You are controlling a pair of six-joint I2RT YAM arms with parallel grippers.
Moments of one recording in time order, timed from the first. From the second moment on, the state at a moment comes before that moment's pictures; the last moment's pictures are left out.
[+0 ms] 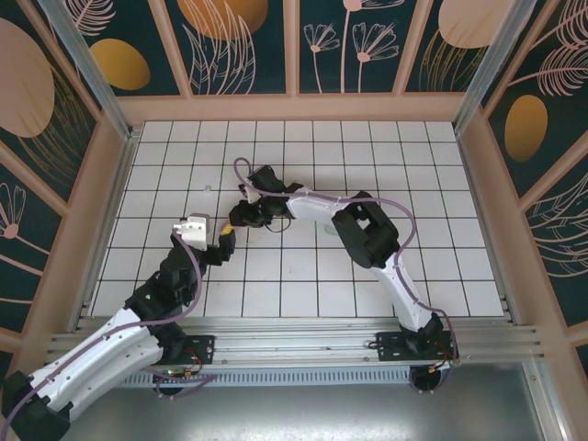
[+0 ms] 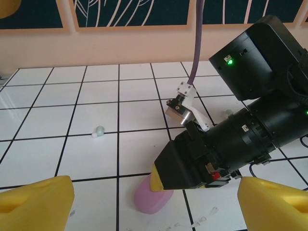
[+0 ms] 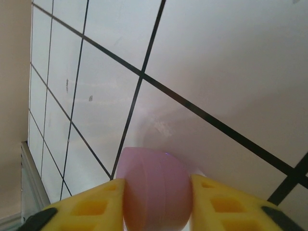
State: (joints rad) left arm -0.73 0.56 0.35 -0.07 -0.54 -0.22; right arm 0.82 2.35 1.75 -0.26 -0.54 0.66
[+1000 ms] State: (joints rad) left arm -0.73 0.79 0.35 0.13 -0.19 -0.22; right arm 0.56 1.75 1.29 -0.35 -0.38 0.43
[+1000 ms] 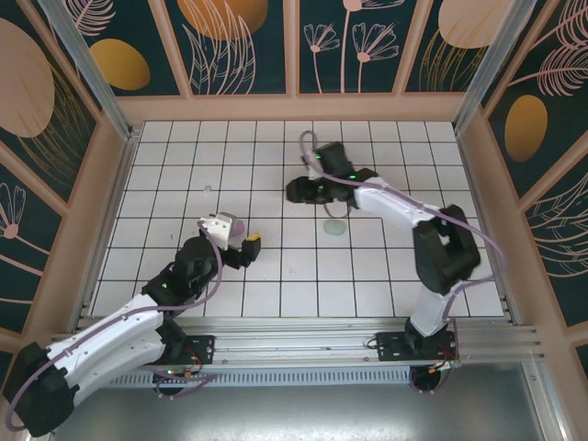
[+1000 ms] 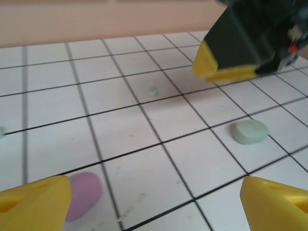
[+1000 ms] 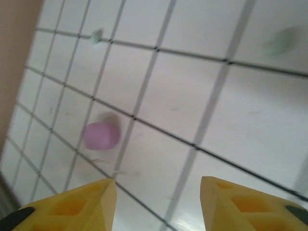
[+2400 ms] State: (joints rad) left arm -0.73 1.08 0.48 0.34 0.17 -0.23; right arm 0.40 1.65 0.88 -0.34 -0.28 -0.48
